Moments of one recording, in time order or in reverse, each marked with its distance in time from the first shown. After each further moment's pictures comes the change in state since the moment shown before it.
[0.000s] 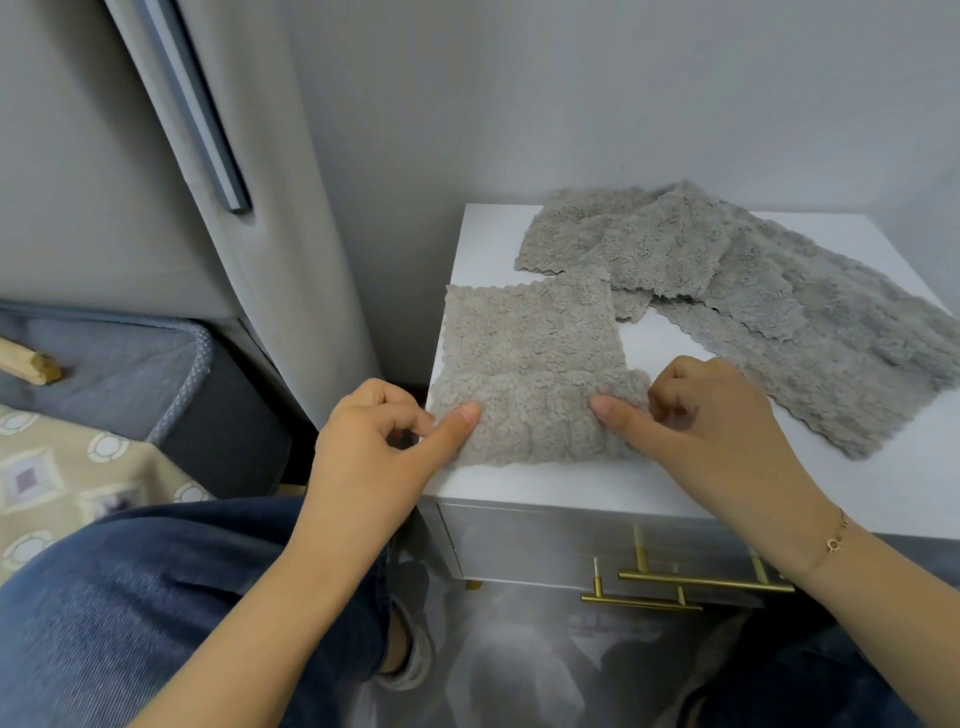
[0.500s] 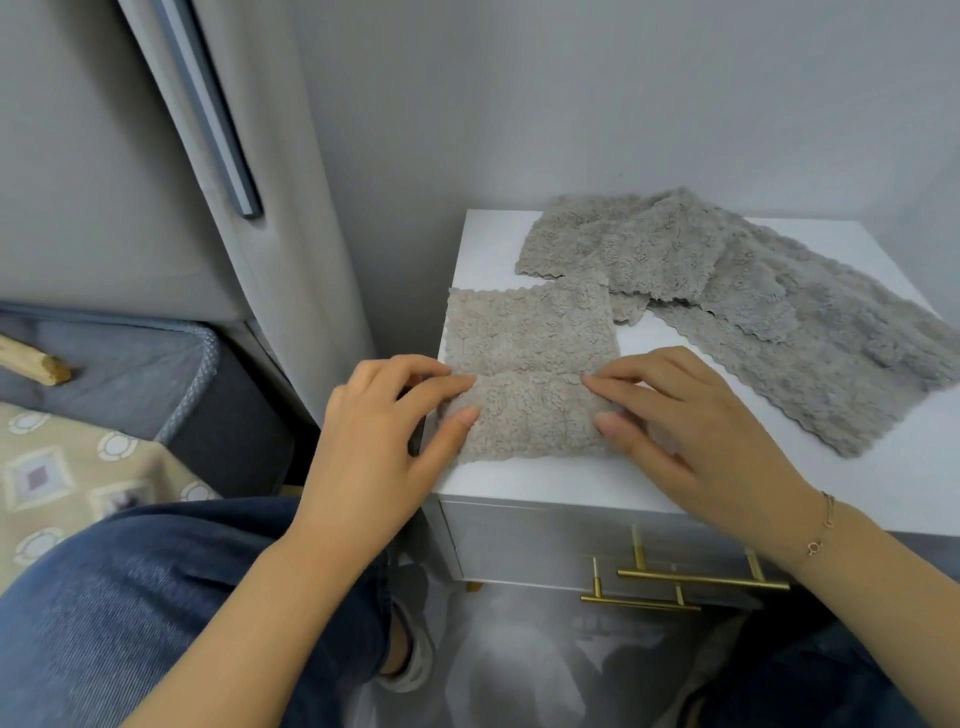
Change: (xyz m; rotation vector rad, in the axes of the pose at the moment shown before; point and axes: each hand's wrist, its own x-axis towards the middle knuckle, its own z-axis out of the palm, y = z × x) left_hand 0.010 -0.009 -0.006 0.461 0.000 0.514; right_hand 0.003 0.016 0.002 -0.158 -0.025 -0.543
